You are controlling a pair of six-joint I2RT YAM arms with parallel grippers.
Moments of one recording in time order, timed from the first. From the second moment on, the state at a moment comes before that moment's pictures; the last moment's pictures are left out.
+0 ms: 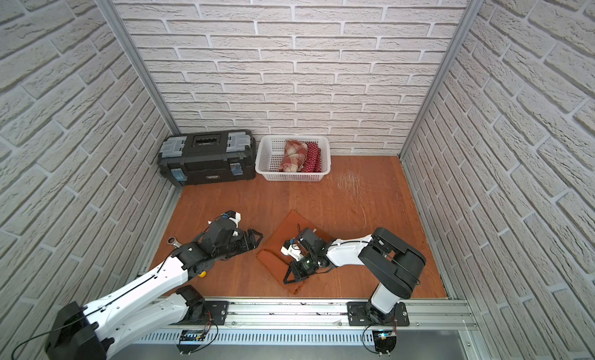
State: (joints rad) left arm -0.67 0.90 0.51 -0.38 0.04 -0.88; right arm 0.78 1.64 0.56 0.01 -0.78 0.56
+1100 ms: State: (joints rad) left arm -0.88 1.16 0.40 -0.05 0.06 -0.82; right arm 0.71 1.78 0.58 0.14 -0.94 0.60
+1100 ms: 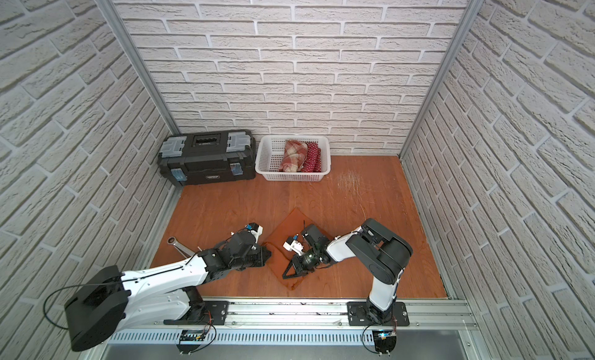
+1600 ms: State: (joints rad) left arm -0.83 1.46 0.43 0.27 0.11 -0.81; right arm 0.70 1.72 0.58 0.09 -0.89 0.62
